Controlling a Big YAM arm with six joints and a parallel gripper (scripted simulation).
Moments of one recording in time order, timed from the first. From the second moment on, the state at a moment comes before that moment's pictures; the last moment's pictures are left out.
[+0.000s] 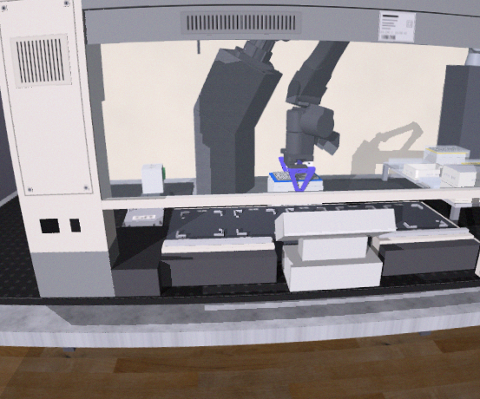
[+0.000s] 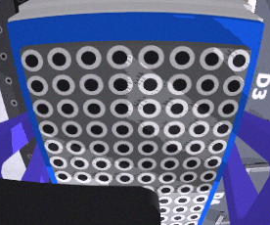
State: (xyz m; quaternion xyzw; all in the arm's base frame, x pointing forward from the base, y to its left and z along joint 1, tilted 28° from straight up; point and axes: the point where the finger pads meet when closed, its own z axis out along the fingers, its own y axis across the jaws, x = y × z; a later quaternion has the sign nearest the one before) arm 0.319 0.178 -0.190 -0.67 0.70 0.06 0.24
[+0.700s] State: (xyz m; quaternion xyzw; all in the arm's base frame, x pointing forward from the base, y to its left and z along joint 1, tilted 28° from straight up) arm 0.320 0.178 -0.192 -0.67 0.70 0.06 0.24
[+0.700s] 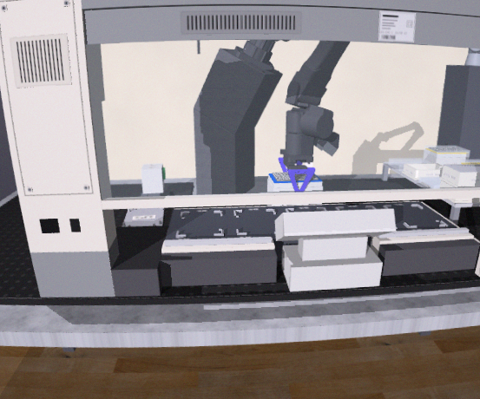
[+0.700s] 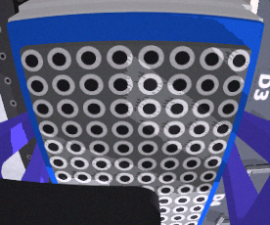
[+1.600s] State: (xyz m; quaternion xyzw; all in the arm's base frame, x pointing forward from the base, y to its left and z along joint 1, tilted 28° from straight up) arm 0.322 0.180 -0.199 -0.67 0.70 0.06 0.24
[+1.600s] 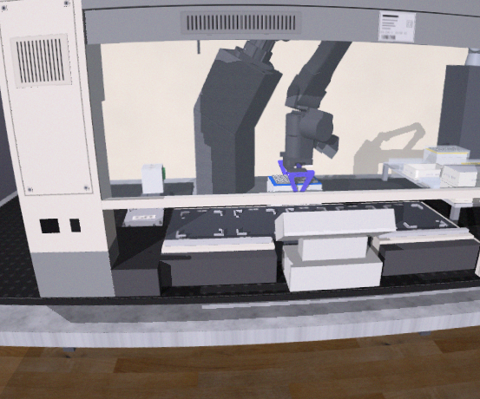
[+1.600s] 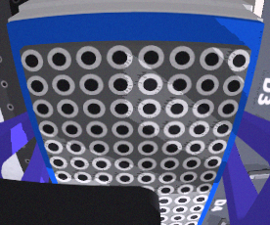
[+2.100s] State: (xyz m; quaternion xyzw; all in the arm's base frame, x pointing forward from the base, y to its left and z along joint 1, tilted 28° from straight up) arm 0.323 0.181 -0.200 -0.67 0.70 0.06 0.24
